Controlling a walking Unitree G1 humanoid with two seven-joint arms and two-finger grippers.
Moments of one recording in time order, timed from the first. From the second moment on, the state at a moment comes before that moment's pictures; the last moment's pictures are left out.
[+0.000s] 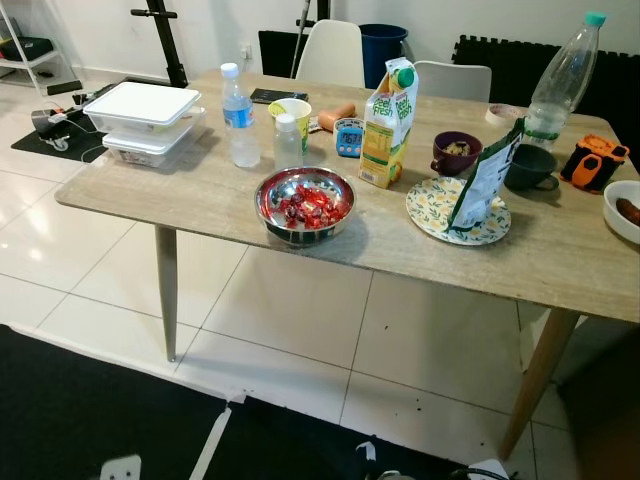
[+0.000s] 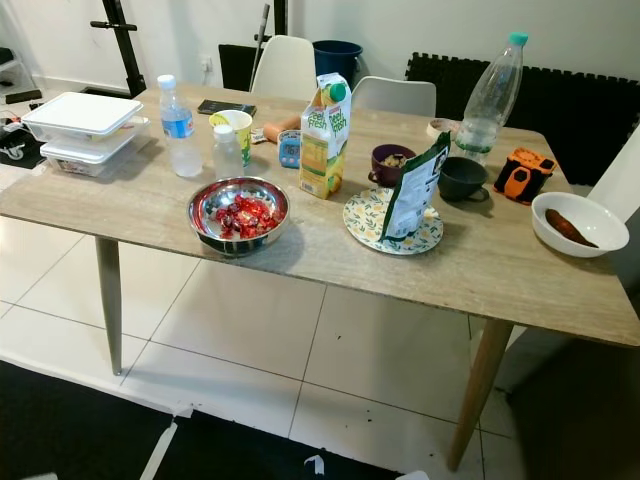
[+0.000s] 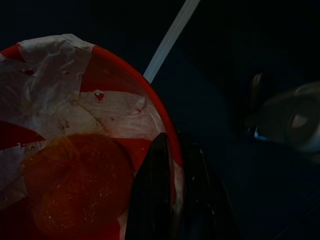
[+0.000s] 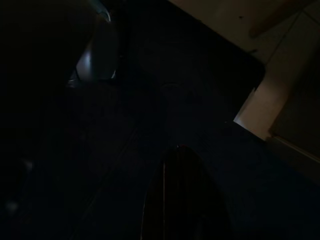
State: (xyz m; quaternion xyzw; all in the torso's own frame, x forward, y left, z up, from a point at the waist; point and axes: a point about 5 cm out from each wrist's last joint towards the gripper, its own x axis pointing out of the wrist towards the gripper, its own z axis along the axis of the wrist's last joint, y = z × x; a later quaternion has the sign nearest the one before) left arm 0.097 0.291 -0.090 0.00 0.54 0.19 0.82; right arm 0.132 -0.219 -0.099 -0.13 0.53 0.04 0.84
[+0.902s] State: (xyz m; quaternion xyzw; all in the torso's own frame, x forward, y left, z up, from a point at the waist) left arm 0.097 0.272 -0.096 0.02 0.56 0.14 0.82; right arm 0.134 -0.217 -0.099 -0.14 0.53 0.05 0.84
